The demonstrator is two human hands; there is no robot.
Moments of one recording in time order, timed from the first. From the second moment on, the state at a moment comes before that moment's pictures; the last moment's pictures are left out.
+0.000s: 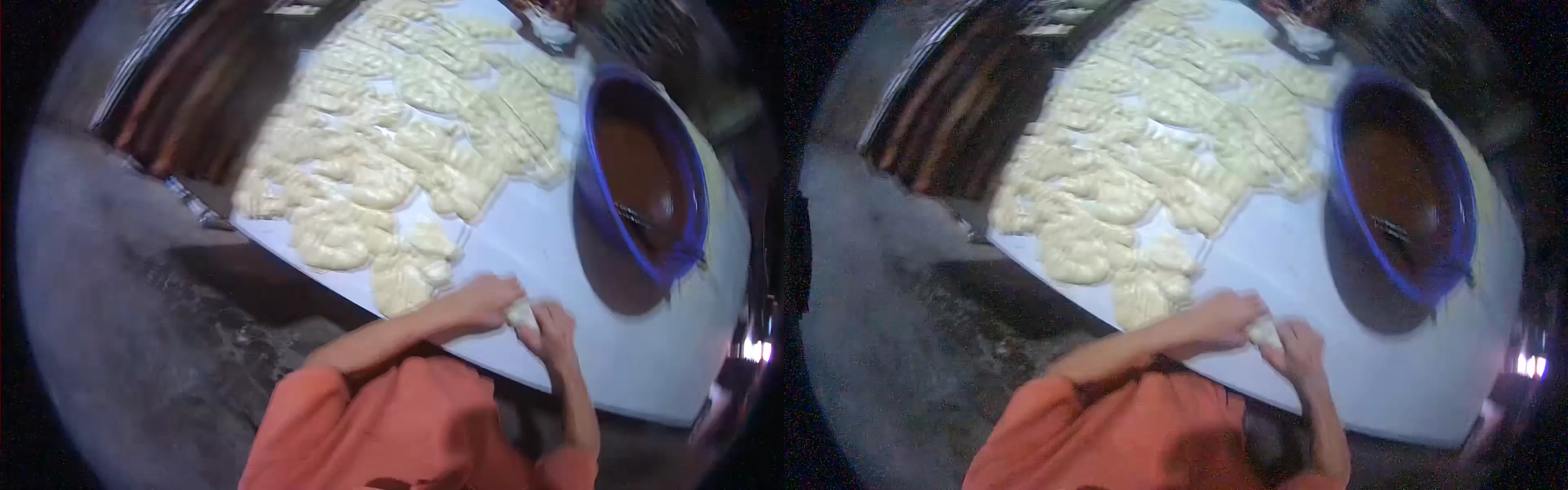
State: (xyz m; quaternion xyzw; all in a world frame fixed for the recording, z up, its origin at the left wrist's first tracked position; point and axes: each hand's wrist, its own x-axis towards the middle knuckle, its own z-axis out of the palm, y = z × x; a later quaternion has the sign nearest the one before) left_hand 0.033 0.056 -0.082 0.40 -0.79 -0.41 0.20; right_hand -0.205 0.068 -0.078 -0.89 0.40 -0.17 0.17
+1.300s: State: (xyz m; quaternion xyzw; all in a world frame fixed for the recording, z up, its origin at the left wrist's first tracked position) left_hand 0.792 -0.188 0.319 0.65 -0.73 -0.20 -0.08; right_hand 0.586 -0.261 0.241 -0.95 0.20 -0.21 0.13
